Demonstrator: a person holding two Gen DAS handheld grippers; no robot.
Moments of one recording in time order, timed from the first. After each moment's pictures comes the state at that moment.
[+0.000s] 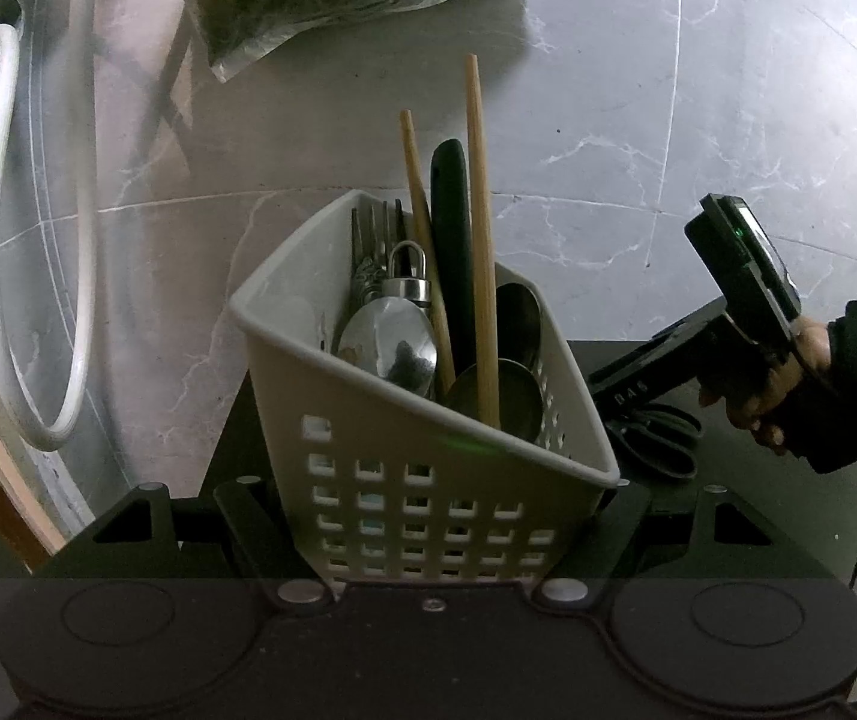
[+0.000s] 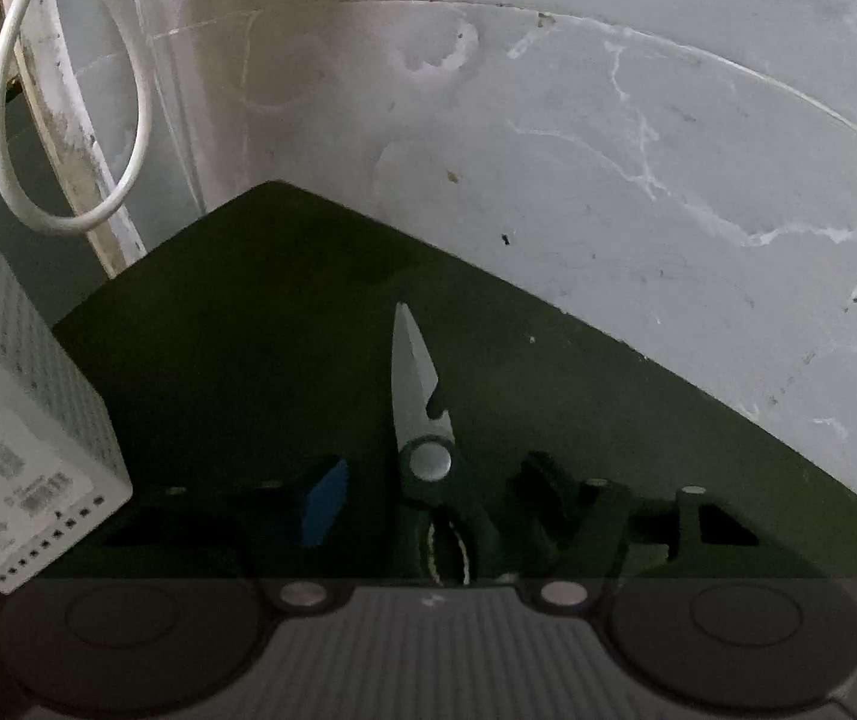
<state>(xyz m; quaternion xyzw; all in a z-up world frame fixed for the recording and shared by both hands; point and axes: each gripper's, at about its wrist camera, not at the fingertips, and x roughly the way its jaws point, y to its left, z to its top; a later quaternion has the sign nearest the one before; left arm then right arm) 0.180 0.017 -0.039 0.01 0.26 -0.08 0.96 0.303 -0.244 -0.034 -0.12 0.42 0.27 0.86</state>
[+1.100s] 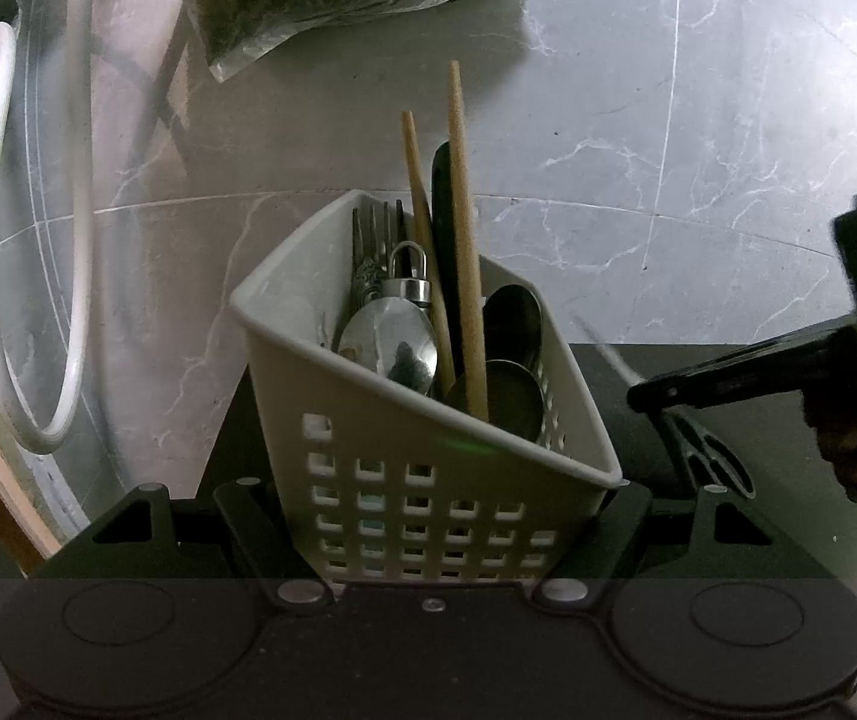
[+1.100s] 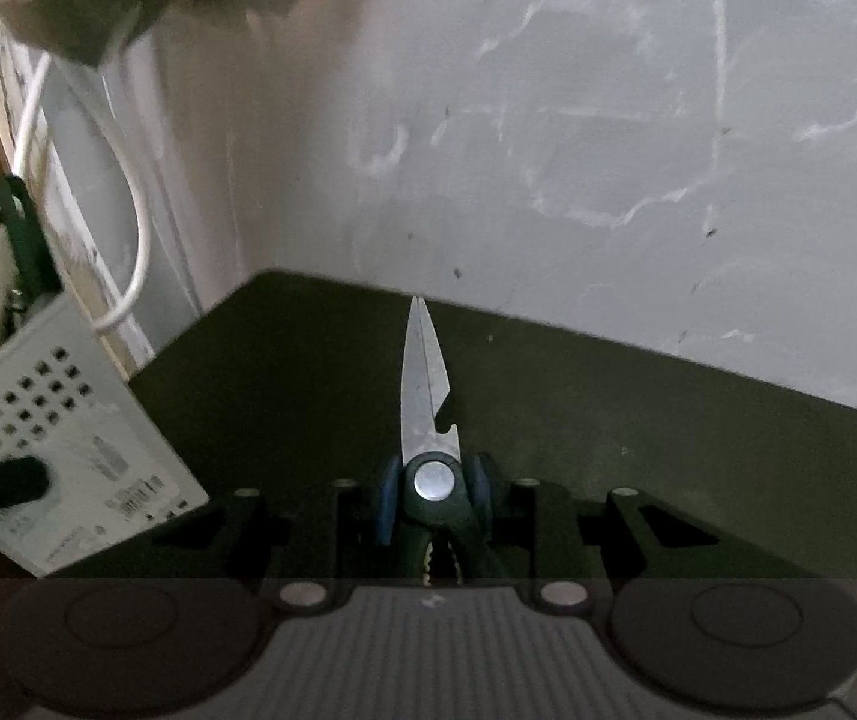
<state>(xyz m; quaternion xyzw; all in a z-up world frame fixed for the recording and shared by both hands) 0.184 0.020 -0.040 0.01 0.26 -0.08 0.96 0.228 -0.294 -0.002 -0.01 0.35 0.23 0.91</state>
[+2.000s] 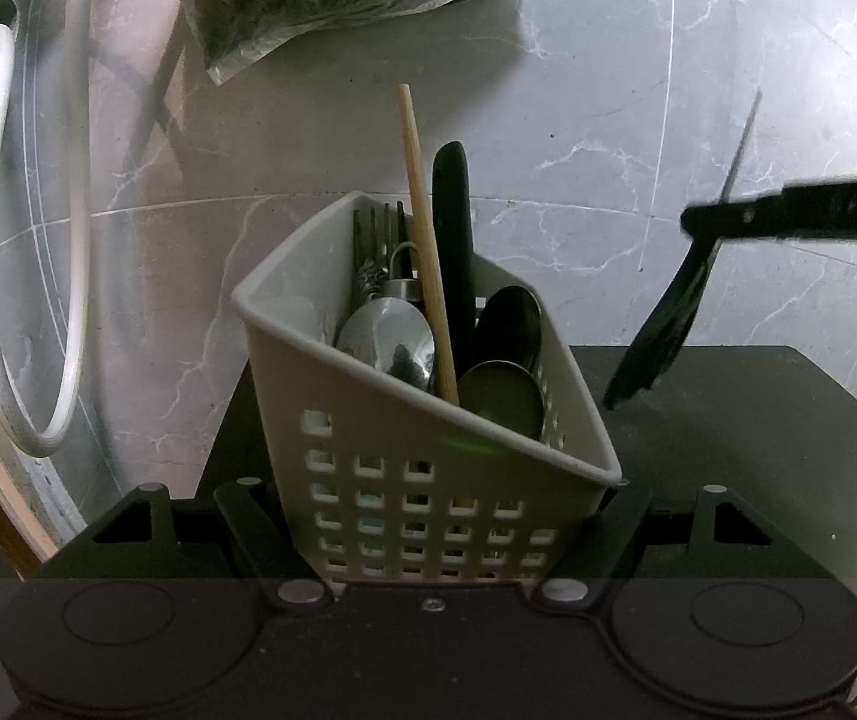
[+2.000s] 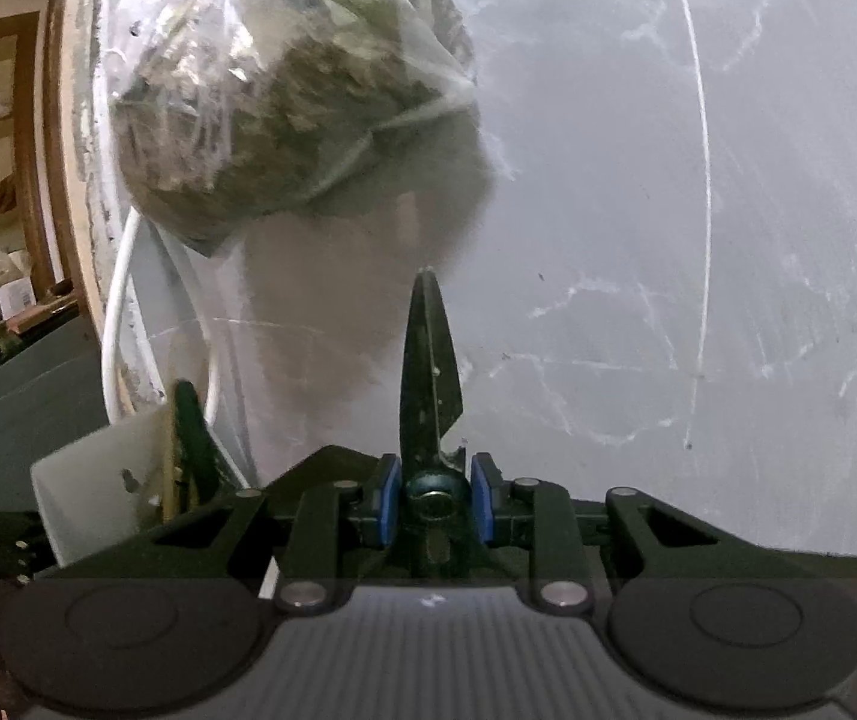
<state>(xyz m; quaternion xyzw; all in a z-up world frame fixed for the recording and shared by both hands) 0.184 0.022 -0.040 0.01 0.26 -0.09 0.96 0.175 -0.282 0.084 -0.01 0.20 0.25 0.95</state>
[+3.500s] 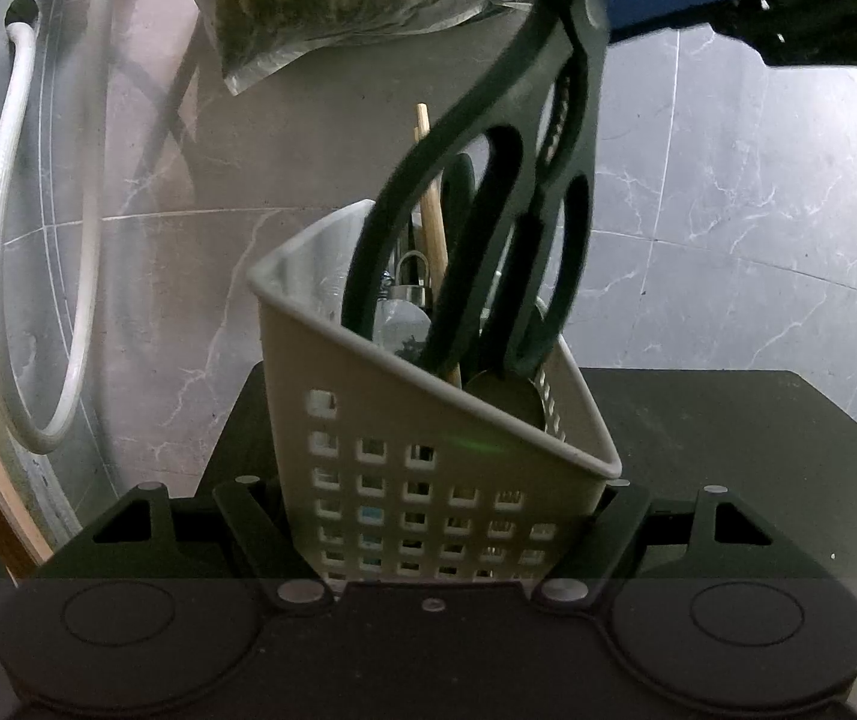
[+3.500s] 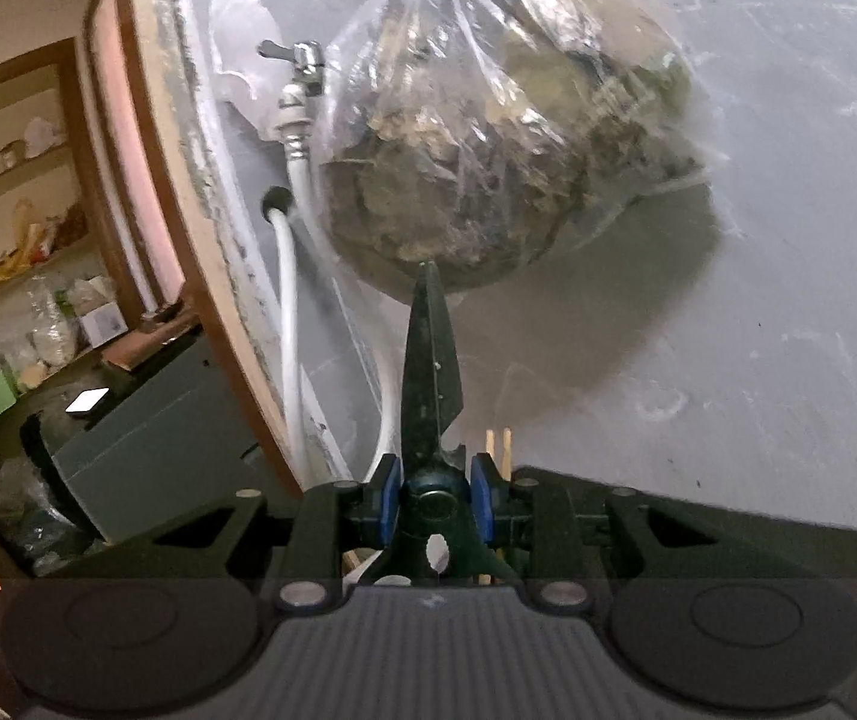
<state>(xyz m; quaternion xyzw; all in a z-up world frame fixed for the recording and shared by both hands) 0.177 0.026 -0.046 -0.01 0.23 -0.09 0.97 0.149 -0.164 0.153 0.05 0.27 0.30 0.91</state>
